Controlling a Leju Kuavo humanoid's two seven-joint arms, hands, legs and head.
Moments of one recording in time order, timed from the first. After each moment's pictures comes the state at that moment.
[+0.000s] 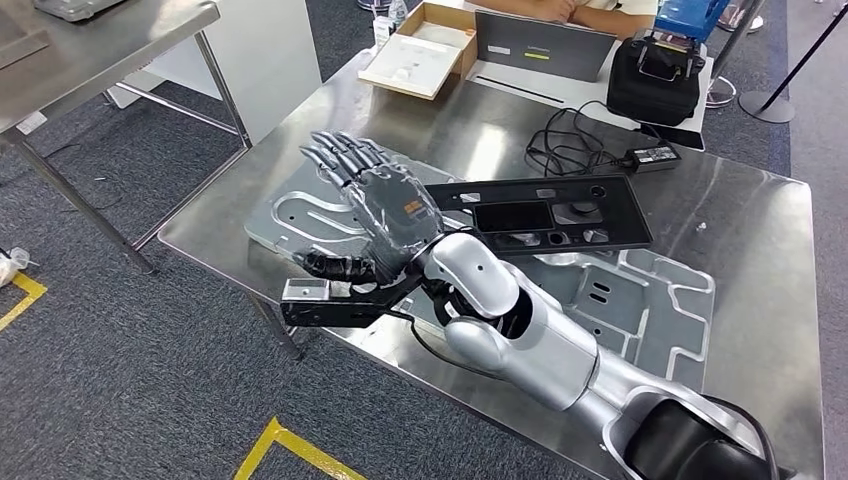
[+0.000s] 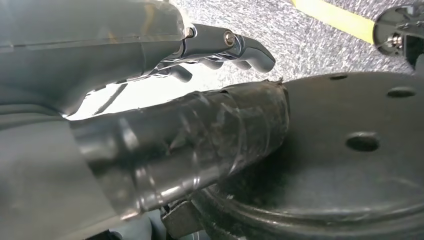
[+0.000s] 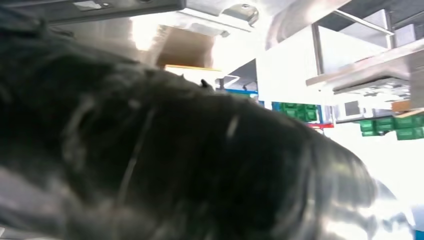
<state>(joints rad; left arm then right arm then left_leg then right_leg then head) -0.05 0.05 -1.42 -0.10 1.39 0.08 0.22 -0.75 -0.10 0.83 -1.47 1.04 -0.12 0.02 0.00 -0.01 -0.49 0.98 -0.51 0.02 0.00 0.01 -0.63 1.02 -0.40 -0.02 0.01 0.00</state>
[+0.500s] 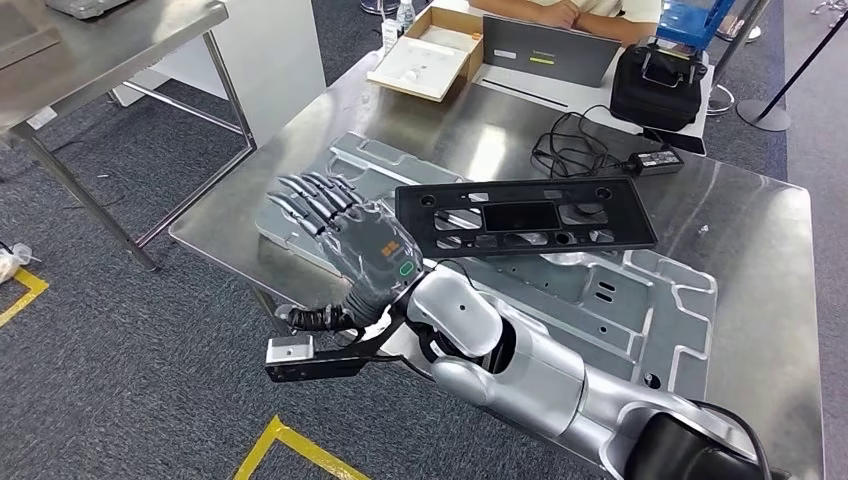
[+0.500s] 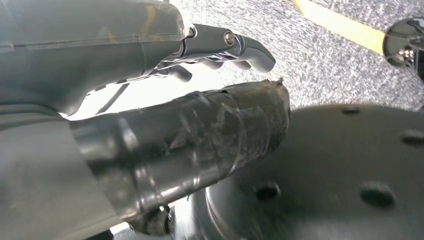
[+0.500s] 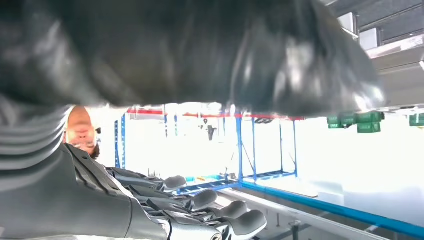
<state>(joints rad) -0.05 0.06 -1.42 -0.10 1.39 0.08 0.24 -0.71 -0.11 0.94 -1.47 1.11 -0.22 -0.01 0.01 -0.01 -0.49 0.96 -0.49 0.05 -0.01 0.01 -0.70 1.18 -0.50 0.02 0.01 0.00</state>
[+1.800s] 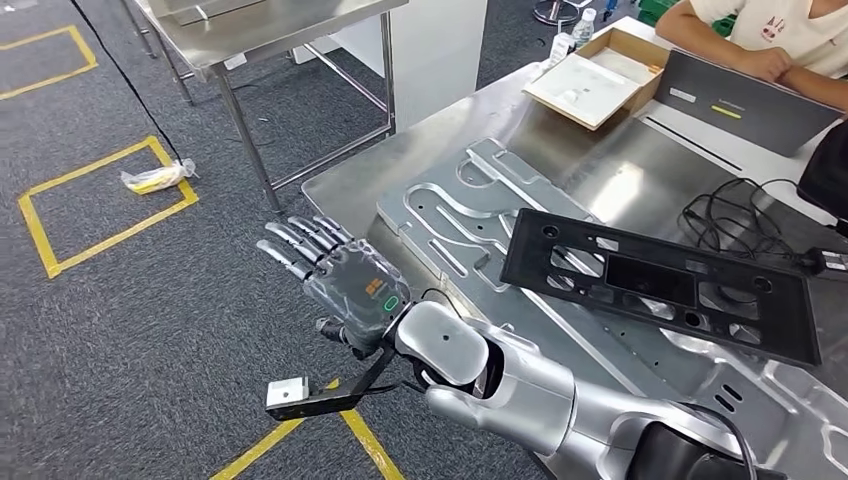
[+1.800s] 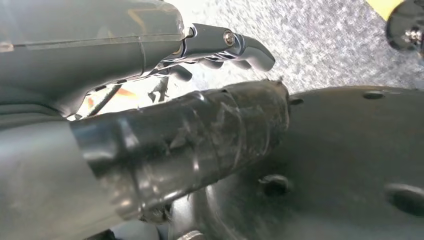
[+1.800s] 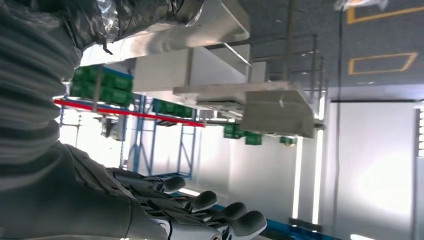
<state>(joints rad) -0.06 0.05 -1.43 -0.10 1.39 0.05 0.20 -0.70 -0.11 1.04 -1.43 1.17 -0.19 0.00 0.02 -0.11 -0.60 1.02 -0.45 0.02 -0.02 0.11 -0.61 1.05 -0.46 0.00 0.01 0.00</state>
